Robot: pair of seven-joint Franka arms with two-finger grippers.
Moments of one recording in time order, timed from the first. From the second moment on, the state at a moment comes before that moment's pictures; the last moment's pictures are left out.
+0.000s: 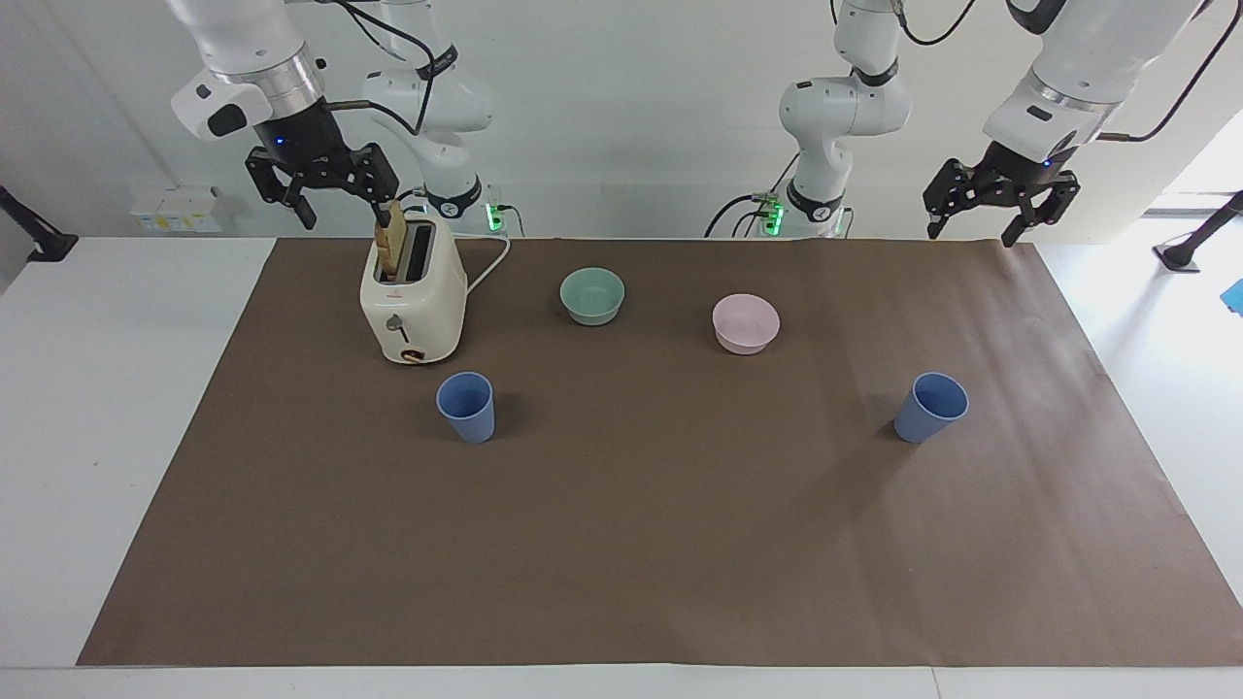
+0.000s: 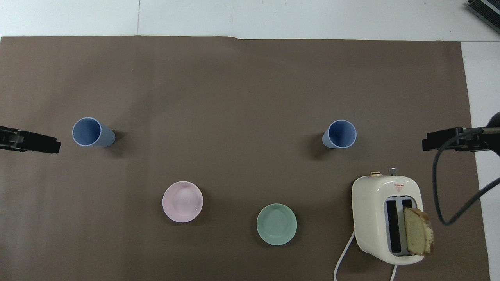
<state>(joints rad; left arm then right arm) -0.02 -0.10 -0.06 -1.62 -0.03 1.52 0.11 -0.10 -0.10 0.12 -1.60 0.06 1.51 0.06</state>
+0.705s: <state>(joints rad) -0.02 -0.10 -0.06 -1.62 -0.03 1.52 0.12 -0.10 -0.10 0.12 -1.60 0.06 1.51 0.06</state>
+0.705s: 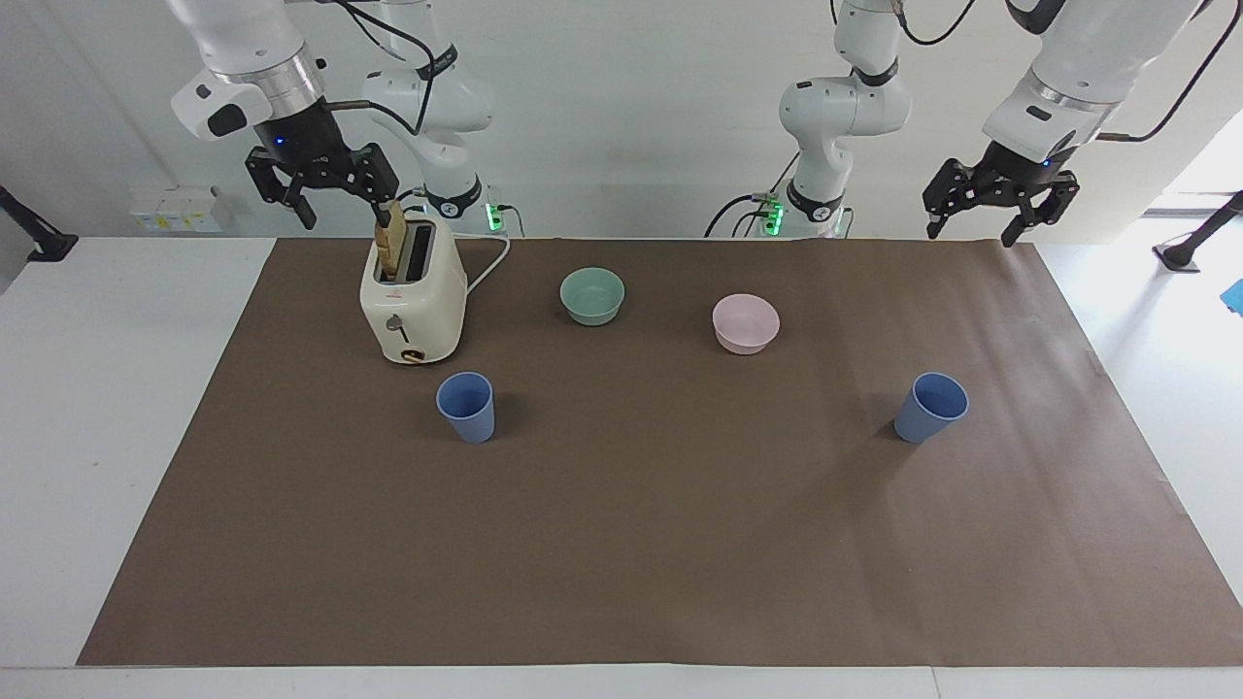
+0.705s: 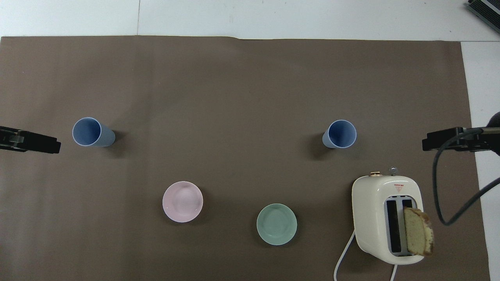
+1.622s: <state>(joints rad) 0.08 -0.06 -0.04 -1.84 -0.03 1.85 0.11 -0.10 -0.10 0.12 -1.60 0.06 1.51 0.06</state>
